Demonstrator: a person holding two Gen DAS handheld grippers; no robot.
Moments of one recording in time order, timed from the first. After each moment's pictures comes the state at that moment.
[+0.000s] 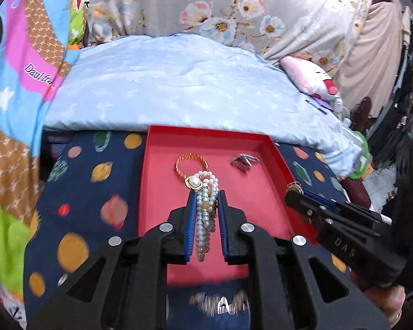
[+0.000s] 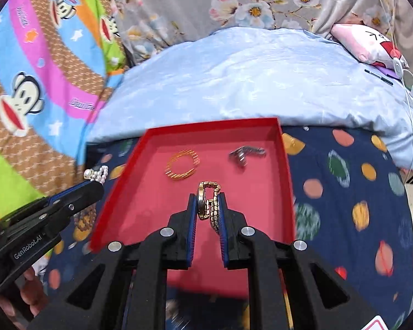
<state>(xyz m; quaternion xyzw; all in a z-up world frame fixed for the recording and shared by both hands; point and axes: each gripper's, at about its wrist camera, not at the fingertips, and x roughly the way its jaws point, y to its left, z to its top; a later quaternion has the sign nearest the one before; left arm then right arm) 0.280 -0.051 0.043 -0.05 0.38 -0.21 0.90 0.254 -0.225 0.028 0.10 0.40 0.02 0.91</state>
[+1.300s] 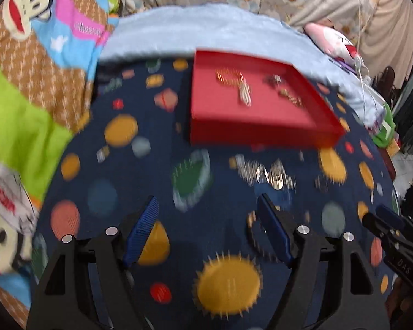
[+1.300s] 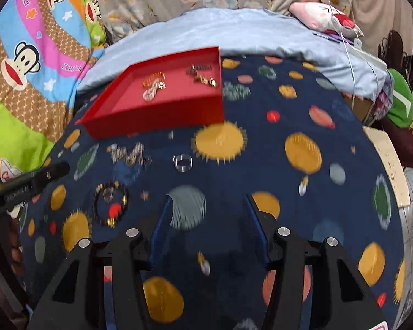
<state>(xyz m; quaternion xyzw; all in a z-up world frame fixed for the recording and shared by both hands) 0.131 -0.003 -0.017 -0.01 0.45 -0.13 0.88 0.044 -0.234 -0.021 0.09 0.44 -0.05 0.89</state>
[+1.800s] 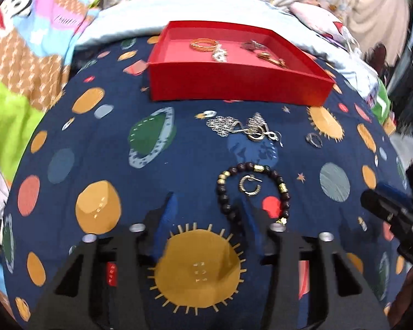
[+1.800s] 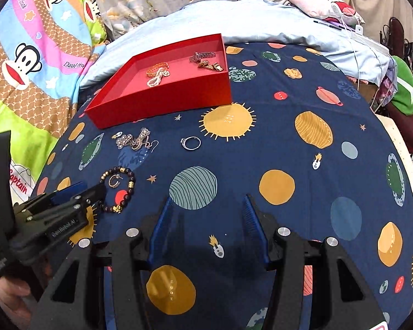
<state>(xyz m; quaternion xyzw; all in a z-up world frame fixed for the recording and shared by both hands) 0.112 -0.040 -0.055 0.04 0.46 -0.15 0.88 0.040 -0.229 -0.032 0.12 0.45 -0.04 0.89</state>
